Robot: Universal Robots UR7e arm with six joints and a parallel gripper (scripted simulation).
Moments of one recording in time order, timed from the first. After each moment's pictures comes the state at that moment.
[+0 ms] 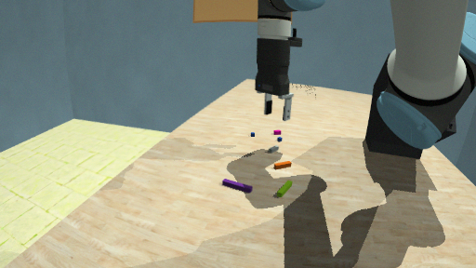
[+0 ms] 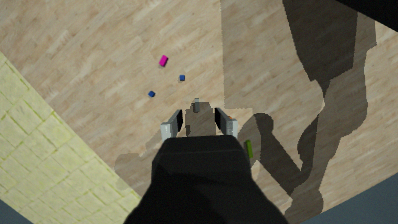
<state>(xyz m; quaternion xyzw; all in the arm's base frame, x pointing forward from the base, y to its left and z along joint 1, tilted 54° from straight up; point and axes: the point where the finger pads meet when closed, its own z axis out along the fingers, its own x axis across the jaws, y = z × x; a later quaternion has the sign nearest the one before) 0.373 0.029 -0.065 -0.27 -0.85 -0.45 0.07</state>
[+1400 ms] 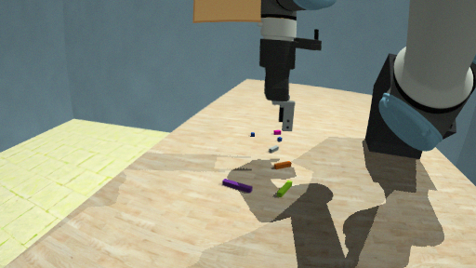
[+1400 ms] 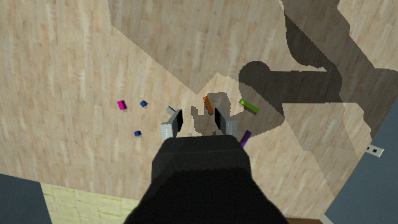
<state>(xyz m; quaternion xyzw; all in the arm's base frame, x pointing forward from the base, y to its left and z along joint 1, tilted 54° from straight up) 0.348 0.065 -0.023 -0.57 -0.68 -0.39 0.24</state>
